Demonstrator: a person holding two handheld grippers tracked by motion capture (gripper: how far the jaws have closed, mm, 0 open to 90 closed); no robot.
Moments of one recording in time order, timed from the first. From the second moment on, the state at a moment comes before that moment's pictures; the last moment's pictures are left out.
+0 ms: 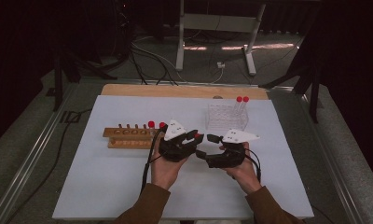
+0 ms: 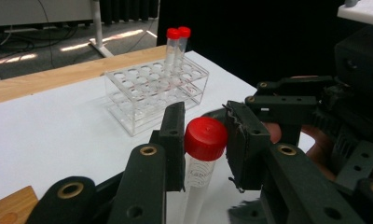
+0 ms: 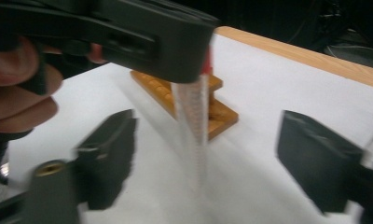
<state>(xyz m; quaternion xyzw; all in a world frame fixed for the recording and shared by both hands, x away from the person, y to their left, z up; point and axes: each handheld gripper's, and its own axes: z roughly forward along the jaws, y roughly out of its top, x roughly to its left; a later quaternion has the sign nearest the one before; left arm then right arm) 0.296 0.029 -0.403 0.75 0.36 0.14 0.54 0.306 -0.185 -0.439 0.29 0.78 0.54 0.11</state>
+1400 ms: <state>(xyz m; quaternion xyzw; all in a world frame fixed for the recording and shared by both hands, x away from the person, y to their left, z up) 0.301 0.120 -0.383 0.71 0.41 0.20 0.54 0.307 -0.255 -0.432 0.35 0.73 0.56 0.16</state>
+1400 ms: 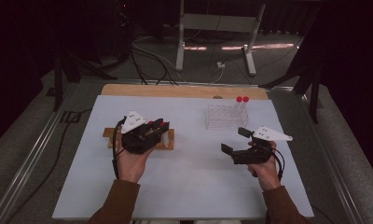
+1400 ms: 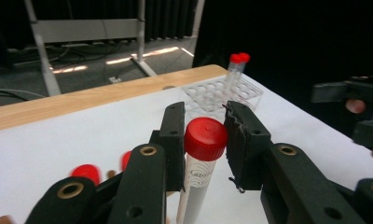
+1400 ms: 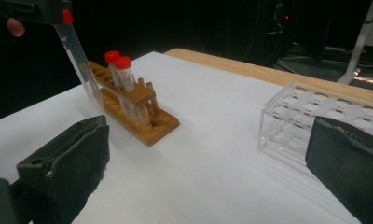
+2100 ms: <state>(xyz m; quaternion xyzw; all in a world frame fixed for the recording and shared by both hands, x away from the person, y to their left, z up) 0.315 0.162 -0.377 0.68 0.44 0.25 0.53 0.307 -0.259 -0.432 0.36 0.73 0.56 0.17</state>
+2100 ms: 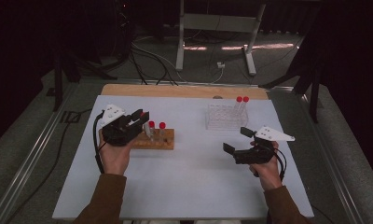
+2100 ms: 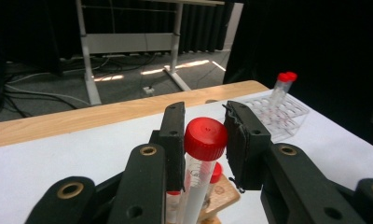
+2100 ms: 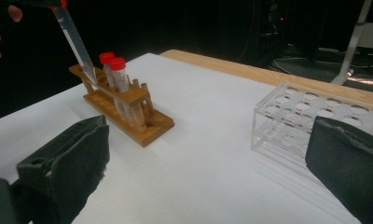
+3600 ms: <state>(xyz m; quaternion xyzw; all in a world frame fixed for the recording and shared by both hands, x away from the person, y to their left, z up) 0.337 0.165 -0.429 0.69 0.48 0.24 0.48 0.307 -0.261 -0.432 0.36 0.73 0.56 0.16</state>
